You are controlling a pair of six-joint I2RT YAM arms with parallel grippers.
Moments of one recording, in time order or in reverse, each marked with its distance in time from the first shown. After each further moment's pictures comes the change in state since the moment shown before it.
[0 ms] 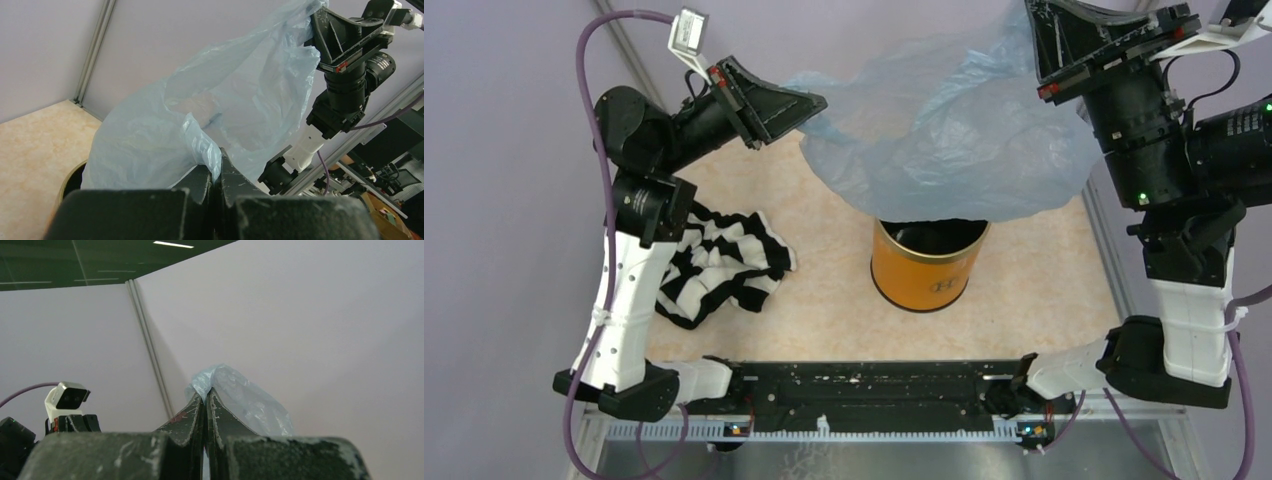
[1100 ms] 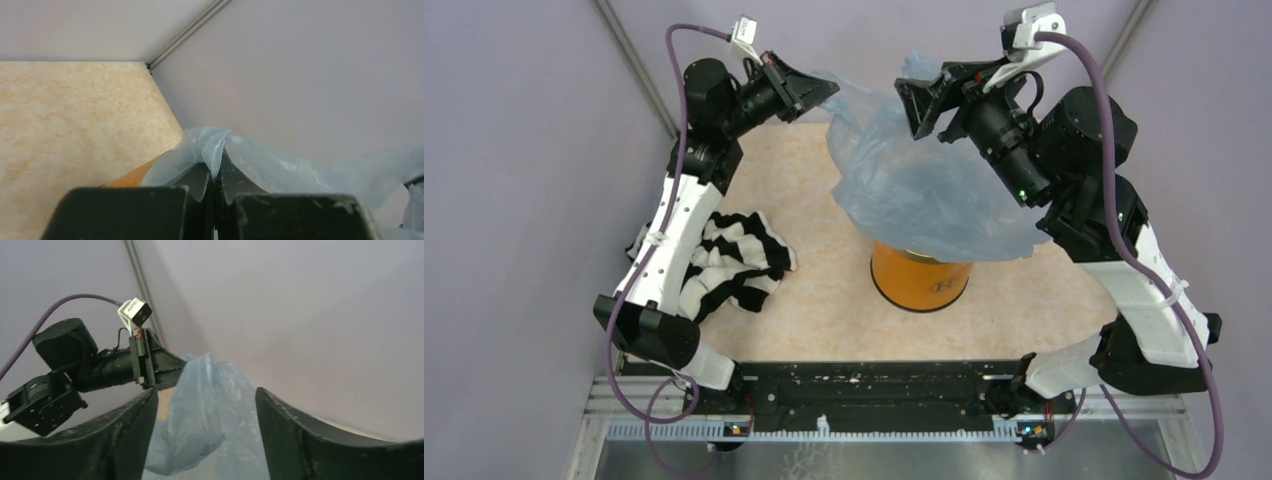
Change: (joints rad) left arm 0.052 0.242 -0.082 -0.010 -0.203 -0.037; right arm 0.000 0.048 -0.206 -0.135 0.026 0.099
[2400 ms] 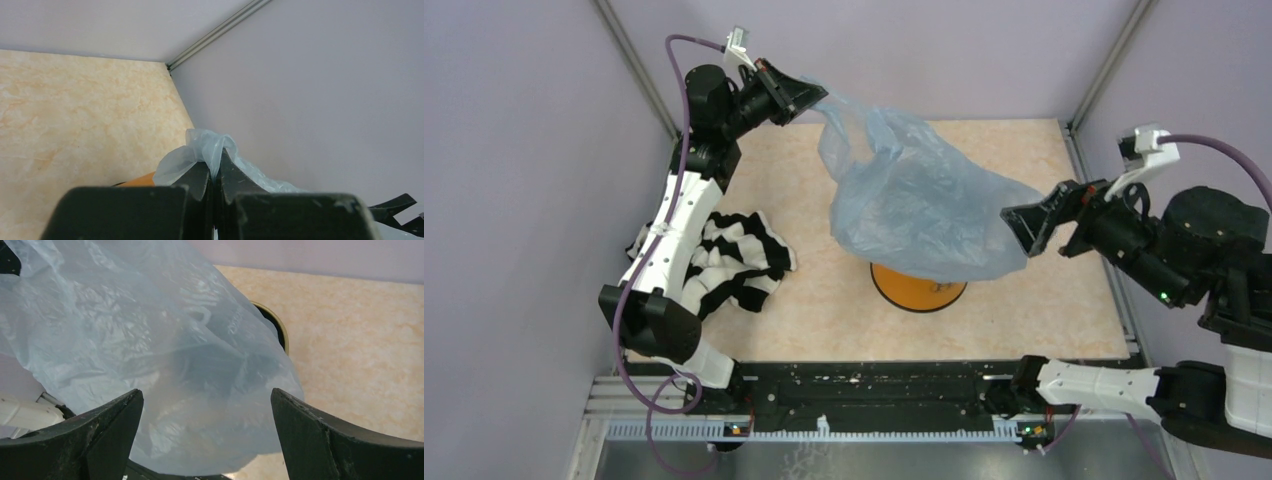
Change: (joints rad) left arm 0.073 0.033 -0.077 0.053 -0.010 -0.013; right arm 0.000 -0.401 -0.167 -0.749 0.046 0.356
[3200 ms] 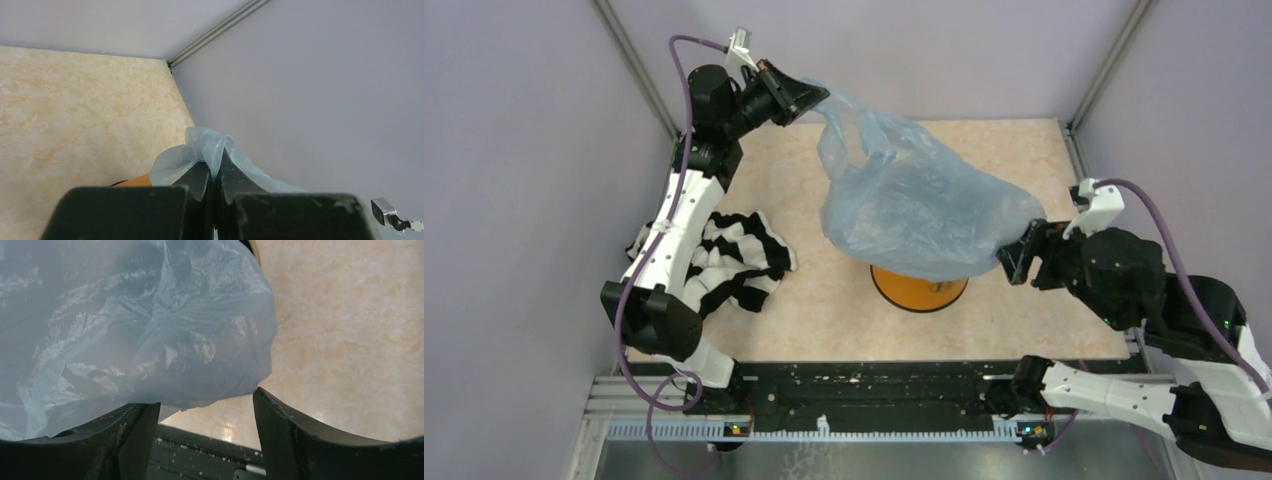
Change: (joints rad) left arm 0.000 0.015 0.000 0.001 0.007 0.000; right arm 0.000 -0.241 -0.464 -0.082 0.061 0.253
